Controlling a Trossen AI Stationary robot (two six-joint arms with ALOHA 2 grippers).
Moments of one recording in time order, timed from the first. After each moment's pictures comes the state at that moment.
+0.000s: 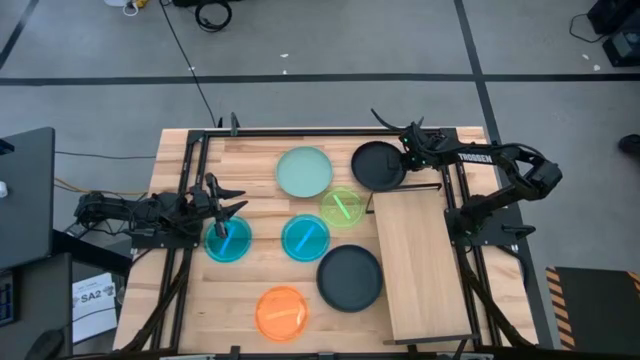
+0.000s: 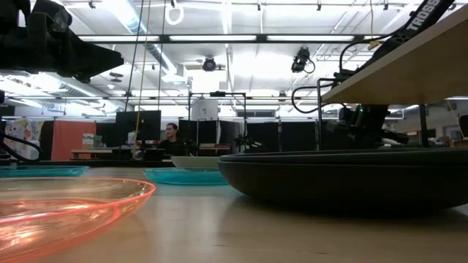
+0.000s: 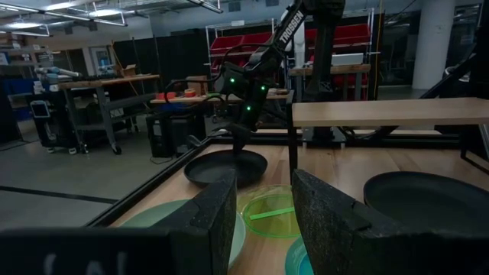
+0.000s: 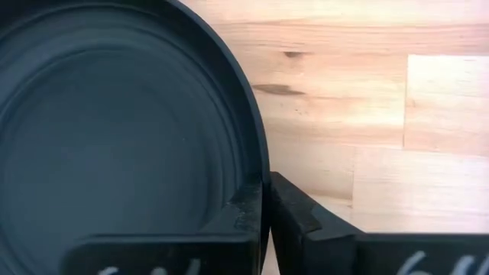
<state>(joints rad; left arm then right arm) -0.15 0.01 0.01 0.11 -0.45 0.09 -0.85 1.39 0.61 -0.36 0.13 0.65</state>
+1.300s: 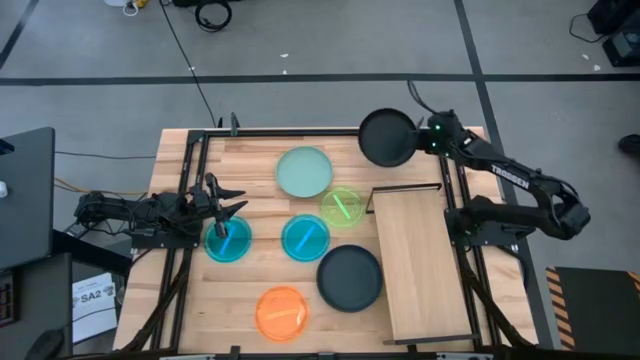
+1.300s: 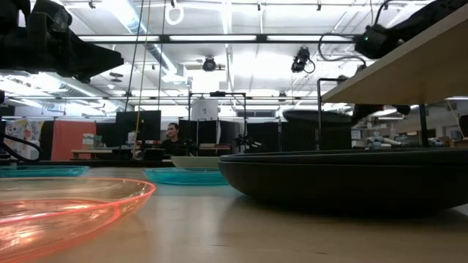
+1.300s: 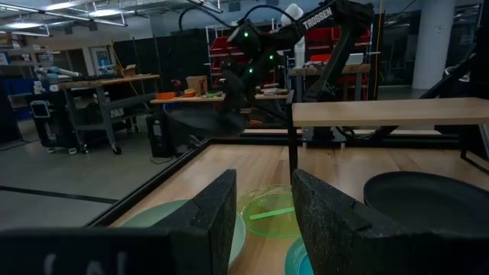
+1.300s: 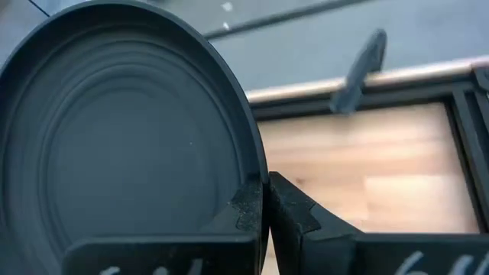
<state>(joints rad) -0.15 0.01 0.01 0.11 -0.45 0.09 -0.96 0.97 0.60 -0.33 0.11 0.66</state>
